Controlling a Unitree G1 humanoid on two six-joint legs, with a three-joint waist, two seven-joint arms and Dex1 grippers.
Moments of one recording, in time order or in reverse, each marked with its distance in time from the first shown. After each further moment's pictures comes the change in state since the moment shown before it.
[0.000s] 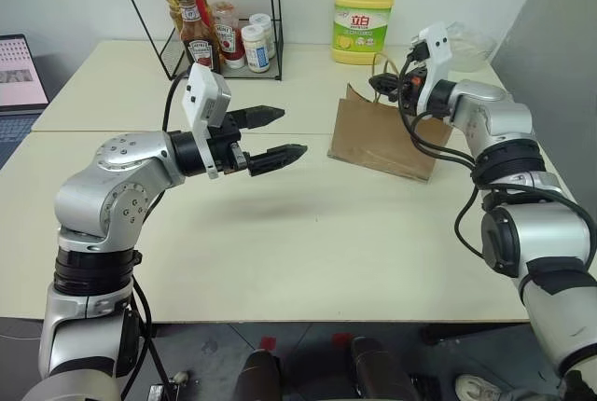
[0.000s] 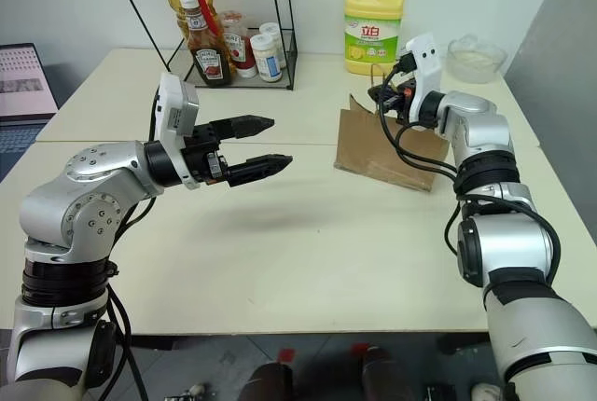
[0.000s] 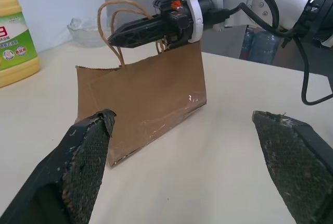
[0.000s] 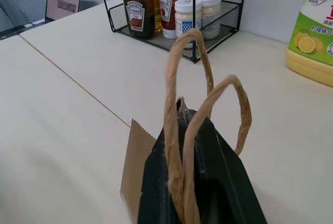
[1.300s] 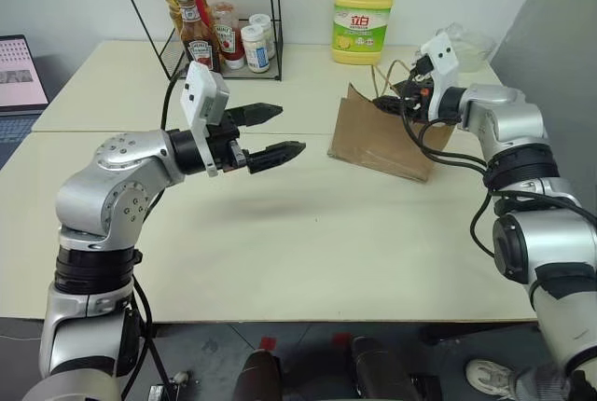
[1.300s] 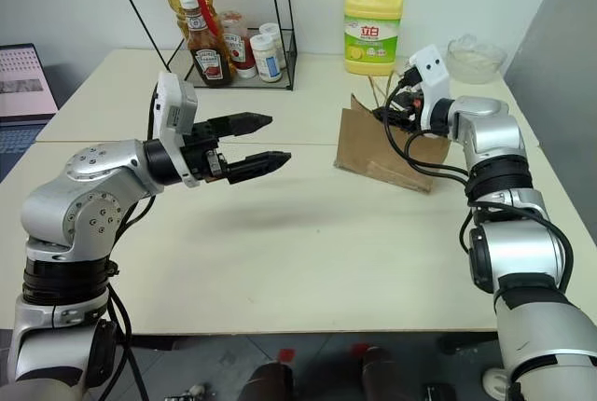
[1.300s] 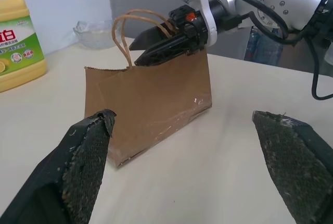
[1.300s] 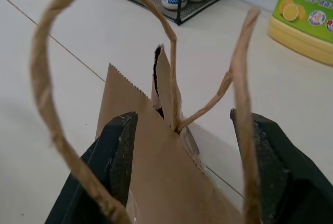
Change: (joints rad) left arm -0.010 -0.005 0.000 0.027 0.013 -0.024 0.000; right arm 0.035 -0.060 0.061 -0.062 -0.086 0.072 -0.003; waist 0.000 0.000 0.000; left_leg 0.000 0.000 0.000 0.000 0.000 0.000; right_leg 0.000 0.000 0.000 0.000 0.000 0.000
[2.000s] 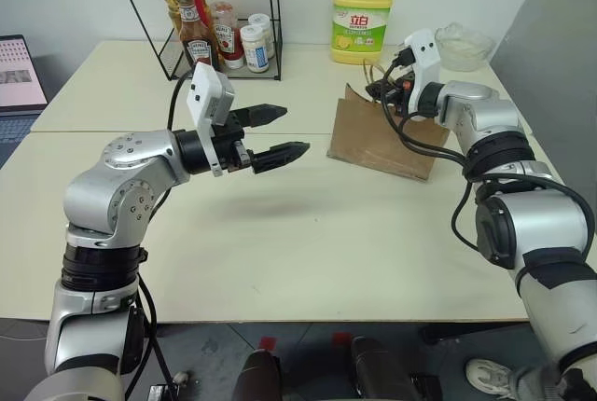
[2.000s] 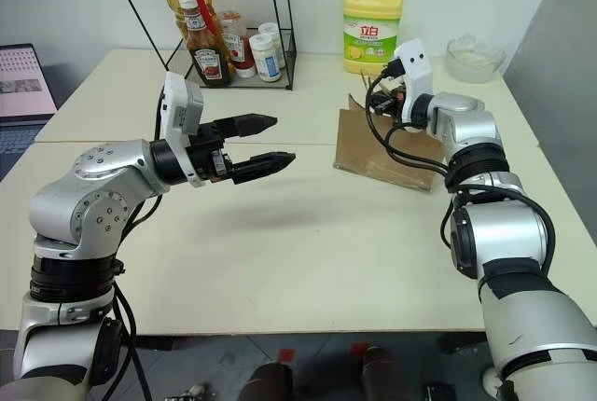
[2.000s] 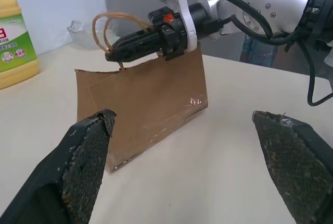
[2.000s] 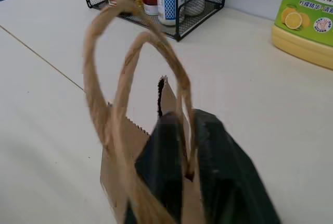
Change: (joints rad) left arm -0.003 -0.016 -0.014 0.005 0.001 0.001 0.008; right arm -0.109 0.083 -0.042 0.209 0.009 -0.111 -0.060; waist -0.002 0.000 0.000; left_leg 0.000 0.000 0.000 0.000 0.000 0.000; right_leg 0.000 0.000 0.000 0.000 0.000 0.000
